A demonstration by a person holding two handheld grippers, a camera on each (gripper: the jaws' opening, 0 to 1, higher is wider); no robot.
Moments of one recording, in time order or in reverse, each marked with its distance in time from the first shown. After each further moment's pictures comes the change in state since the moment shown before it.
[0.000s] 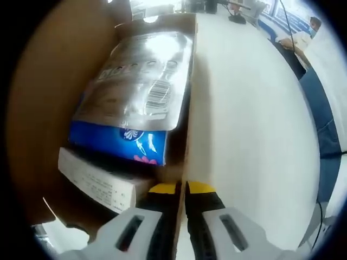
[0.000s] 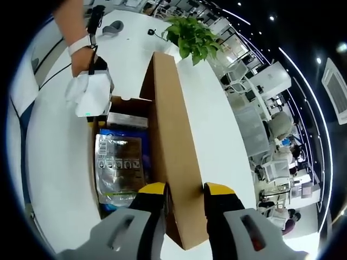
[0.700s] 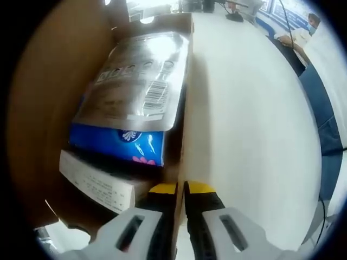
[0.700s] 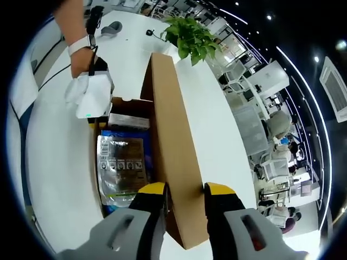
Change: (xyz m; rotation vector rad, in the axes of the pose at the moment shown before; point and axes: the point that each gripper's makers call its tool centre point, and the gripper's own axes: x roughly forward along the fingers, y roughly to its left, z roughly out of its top) left arm -0.004 -0.004 0.001 0.019 0.004 0.011; right arm -0.003 0.006 0.000 0.004 -0.008 -0.014
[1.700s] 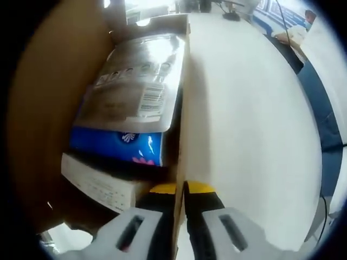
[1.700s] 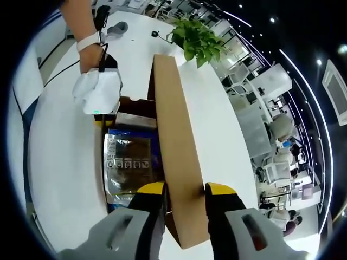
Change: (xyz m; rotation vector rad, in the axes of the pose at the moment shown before) left arm -0.006 -0.002 0.001 0.026 -0.003 0.003; right arm -0.004 0.013 0.001 -0.022 -0.011 0.021
